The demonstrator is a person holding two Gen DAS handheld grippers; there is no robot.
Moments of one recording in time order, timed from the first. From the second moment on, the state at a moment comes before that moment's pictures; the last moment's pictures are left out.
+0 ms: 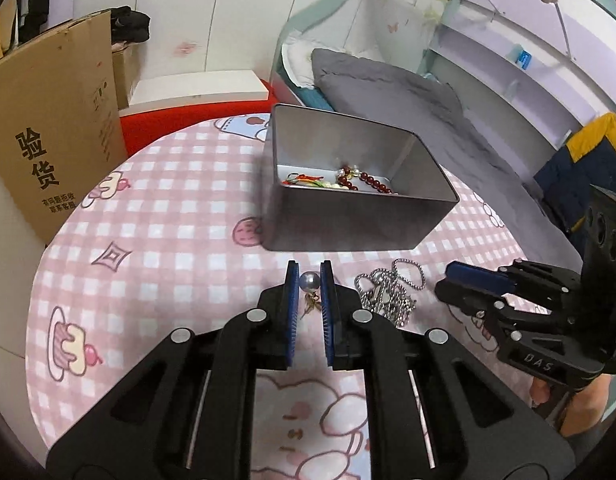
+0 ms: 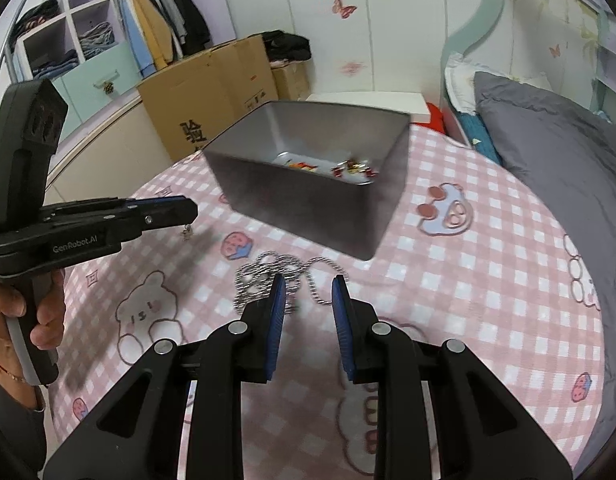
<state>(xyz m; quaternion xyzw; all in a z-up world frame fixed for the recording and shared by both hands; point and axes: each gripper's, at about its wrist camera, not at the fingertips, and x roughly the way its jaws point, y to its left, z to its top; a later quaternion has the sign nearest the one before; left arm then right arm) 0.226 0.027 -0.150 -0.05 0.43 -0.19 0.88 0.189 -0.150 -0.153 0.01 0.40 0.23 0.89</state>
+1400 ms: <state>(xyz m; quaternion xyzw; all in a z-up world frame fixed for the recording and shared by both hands) 0.203 0.007 -0.052 -0.03 0.34 -0.25 0.91 0.161 -0.160 -0.006 -0.02 0.25 0.23 0.94</state>
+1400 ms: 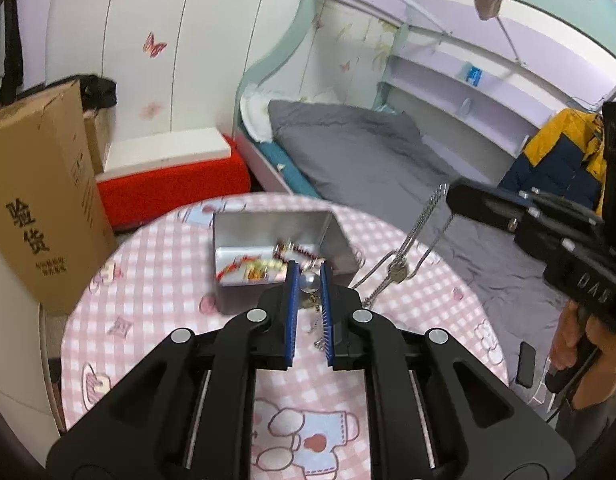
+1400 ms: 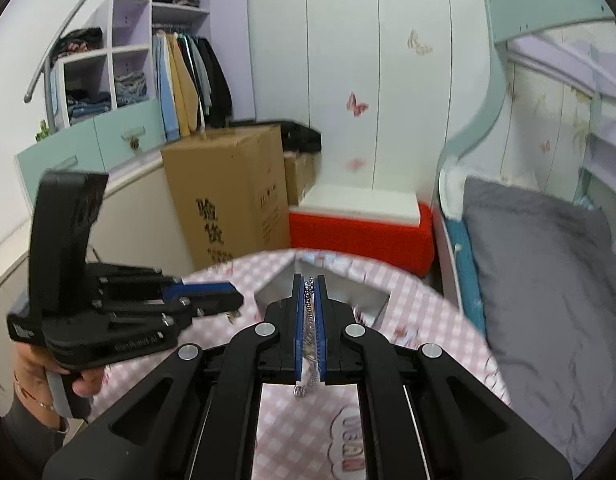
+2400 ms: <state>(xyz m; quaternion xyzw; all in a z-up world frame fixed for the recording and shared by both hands) 0.299 -0.019 -0.063 -0.01 0.37 -0.23 0.90 0.247 -0.156 0.000 -0.03 0.23 0.24 0.94</state>
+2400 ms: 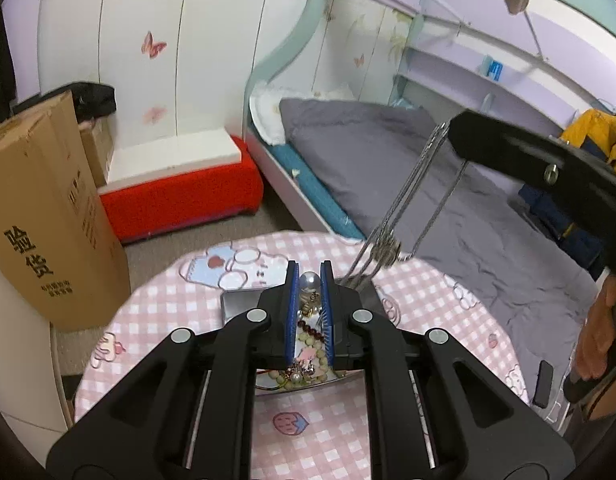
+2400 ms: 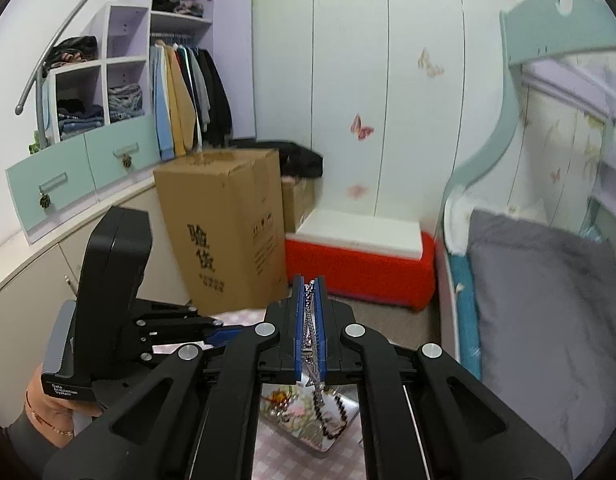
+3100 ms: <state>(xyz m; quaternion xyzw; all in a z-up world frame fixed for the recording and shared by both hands) 0.324 -0.026 -0.121 -0.01 0.44 -0.20 0.88 0.272 -0.156 -0.053 0.00 0.30 0.23 0.92</state>
